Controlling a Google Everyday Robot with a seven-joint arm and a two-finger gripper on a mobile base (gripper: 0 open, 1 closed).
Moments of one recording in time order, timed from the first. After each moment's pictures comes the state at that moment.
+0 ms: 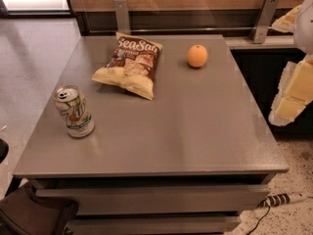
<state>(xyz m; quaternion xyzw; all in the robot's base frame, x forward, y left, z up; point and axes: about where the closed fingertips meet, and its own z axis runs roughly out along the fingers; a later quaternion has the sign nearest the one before) 0.437 -0.209 1.001 -0.60 0.77 -0.06 0.19</state>
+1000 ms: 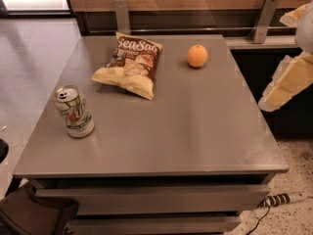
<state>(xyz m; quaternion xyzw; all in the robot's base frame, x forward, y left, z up) 0.475 -0.227 0.994 -0.54 0.79 -0.06 0.28</state>
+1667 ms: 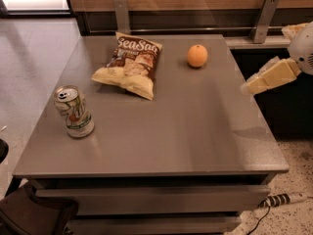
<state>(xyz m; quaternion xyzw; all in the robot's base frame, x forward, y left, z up) 0.541 -0.248 0.956 -0.42 0.80 0.03 0.42</state>
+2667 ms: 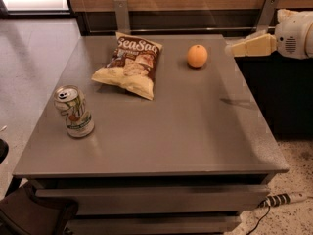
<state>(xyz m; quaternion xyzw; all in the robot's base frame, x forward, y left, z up) 0.641 -0.252 0.977 -0.30 0.75 0.09 0.58</state>
